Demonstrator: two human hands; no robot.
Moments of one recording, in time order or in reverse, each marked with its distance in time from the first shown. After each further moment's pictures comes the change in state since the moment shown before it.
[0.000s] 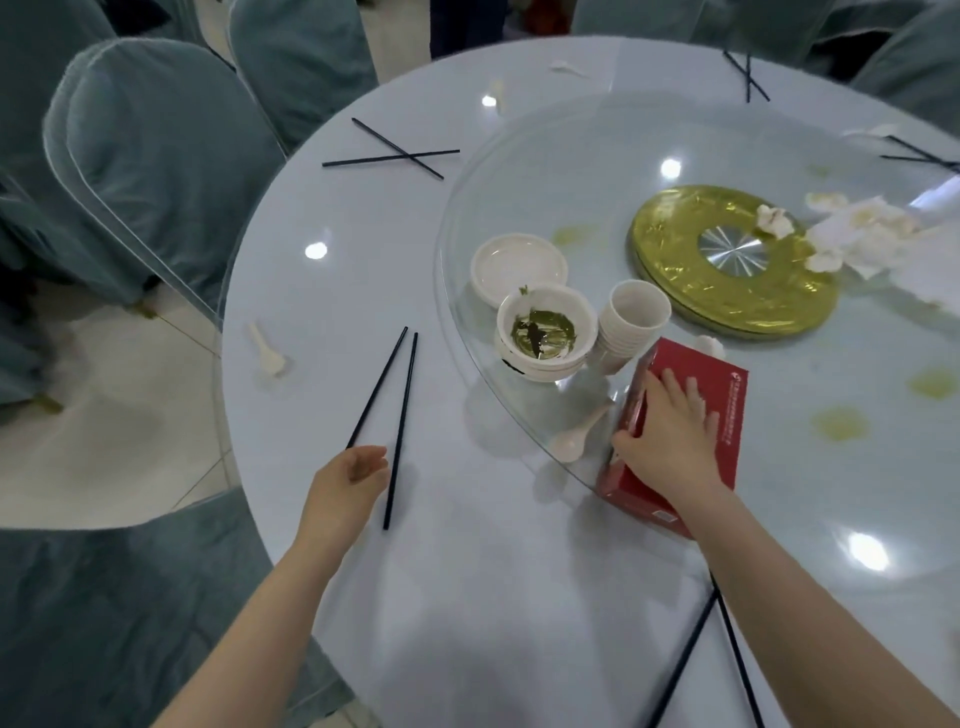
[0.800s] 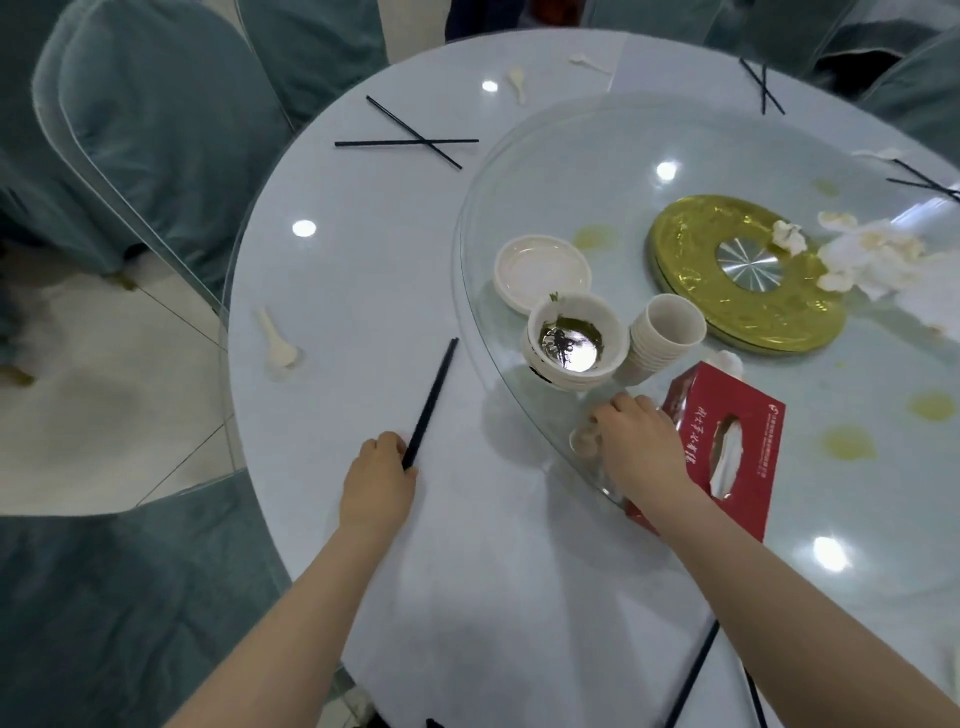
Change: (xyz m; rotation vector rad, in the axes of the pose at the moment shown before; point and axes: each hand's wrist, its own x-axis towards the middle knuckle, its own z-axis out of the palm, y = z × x) left_hand 0.046 -0.017 0.023 0.598 0.031 0.122; right_hand 0.008 -0.046 0.021 -0.509 0.025 -0.353
